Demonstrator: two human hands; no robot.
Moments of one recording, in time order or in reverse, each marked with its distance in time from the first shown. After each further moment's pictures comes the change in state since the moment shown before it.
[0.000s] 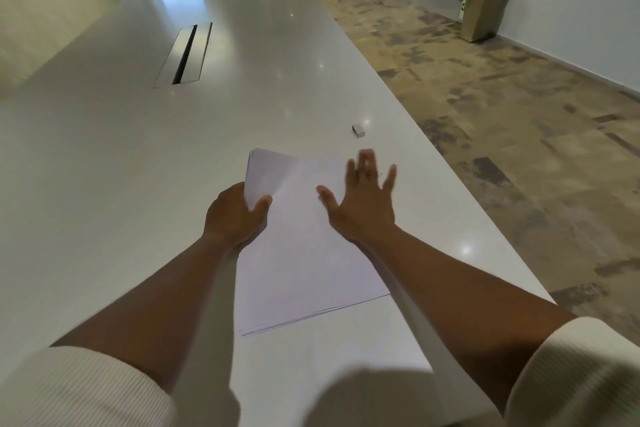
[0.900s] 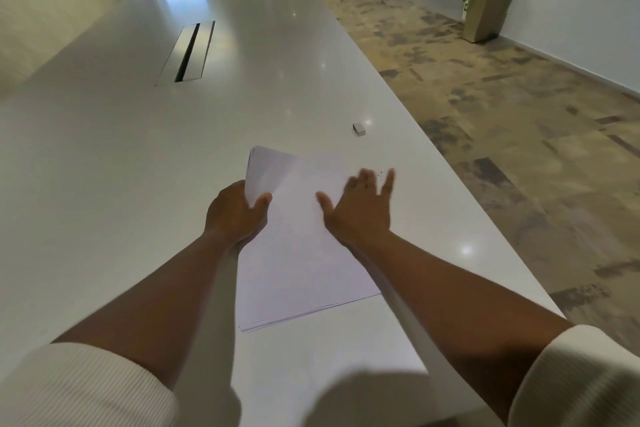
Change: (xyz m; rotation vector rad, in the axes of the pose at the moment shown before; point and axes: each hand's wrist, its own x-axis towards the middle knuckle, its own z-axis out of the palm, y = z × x) left_hand -0.007 0.004 -0.003 -0.020 -0.010 -0.027; right_hand -0.016 -0.010 -0.002 -0.170 -0.057 0.016
